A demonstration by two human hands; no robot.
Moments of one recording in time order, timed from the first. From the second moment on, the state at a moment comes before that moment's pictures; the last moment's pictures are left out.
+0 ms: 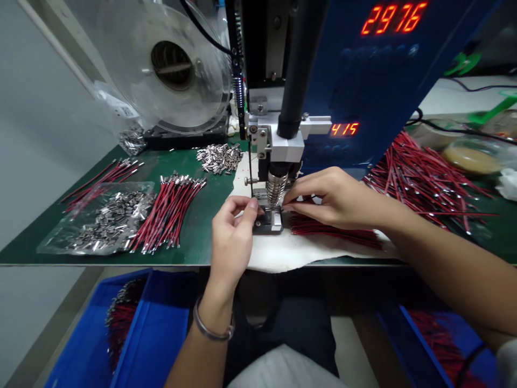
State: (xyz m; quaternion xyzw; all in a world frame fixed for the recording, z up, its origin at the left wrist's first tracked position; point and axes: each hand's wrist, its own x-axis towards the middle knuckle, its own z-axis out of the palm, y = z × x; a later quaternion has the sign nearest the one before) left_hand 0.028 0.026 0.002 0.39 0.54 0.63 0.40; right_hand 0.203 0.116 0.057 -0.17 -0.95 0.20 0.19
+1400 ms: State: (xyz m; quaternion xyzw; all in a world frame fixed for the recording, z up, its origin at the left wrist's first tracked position) left_hand 0.031 0.022 0.002 0.35 0.50 0.68 0.41; right_hand 0.204 0.112 0.061 -0.16 -0.93 0.25 0.21
